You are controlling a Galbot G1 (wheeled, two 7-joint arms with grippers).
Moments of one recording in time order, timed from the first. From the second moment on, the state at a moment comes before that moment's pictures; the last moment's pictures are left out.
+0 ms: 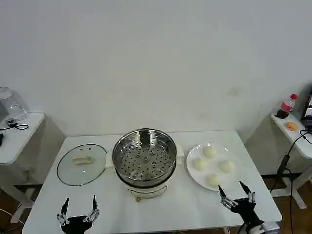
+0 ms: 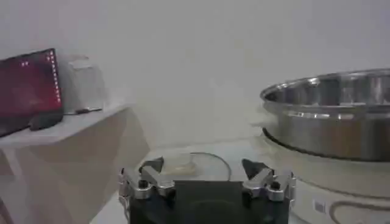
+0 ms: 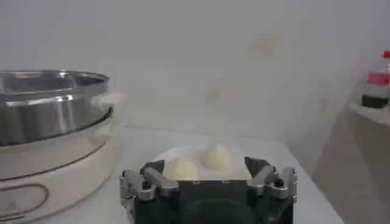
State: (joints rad) left arm 1.92 -1.42 -0.52 -2.23 0.05 0.05 -0.34; right arm -1.72 1.13 0.73 2.07 0.27 -0.07 -0.05
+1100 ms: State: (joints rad) left arm 1.88 -1.46 -0.54 -2.22 0.28 0.06 -0.22; right arm -0.50 0.59 0.00 1.44 -0.23 -0.06 -0.85
